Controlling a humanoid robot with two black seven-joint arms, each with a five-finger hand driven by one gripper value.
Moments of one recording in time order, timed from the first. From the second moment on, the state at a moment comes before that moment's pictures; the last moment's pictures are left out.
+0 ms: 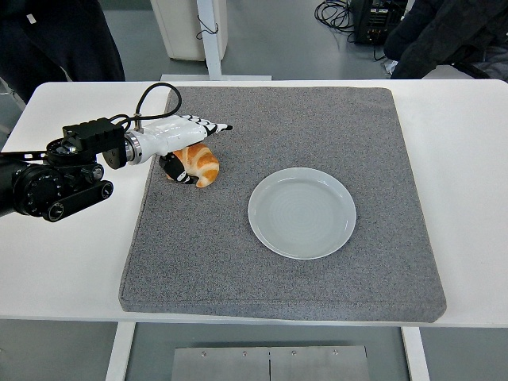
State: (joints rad) left arm -1.23 0.37 0.27 -0.83 1.25 0.22 -0.29; right arm -0.10 0.00 0.12 0.11 -0.09 -0.08 0.25
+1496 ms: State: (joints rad) left arm -1.64 0.36 0.26 -0.77 1.16 0.09 -0.35; right arm -0.10 0.00 0.12 0.11 -0.09 -0.08 0.25
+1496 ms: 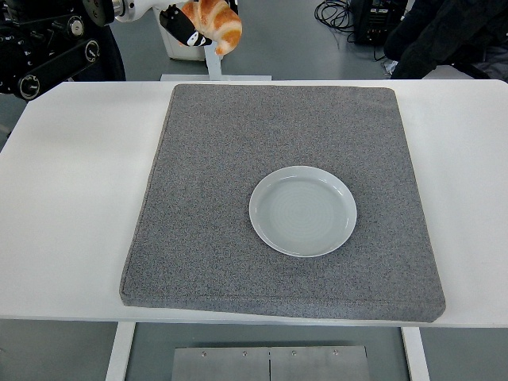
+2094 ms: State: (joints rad) left arm -1.64 0.01 0.26 -0.60 1.09 0.10 -0.34; right arm -0.09 0.00 0.12 0.11 -0.09 -0.08 0.25
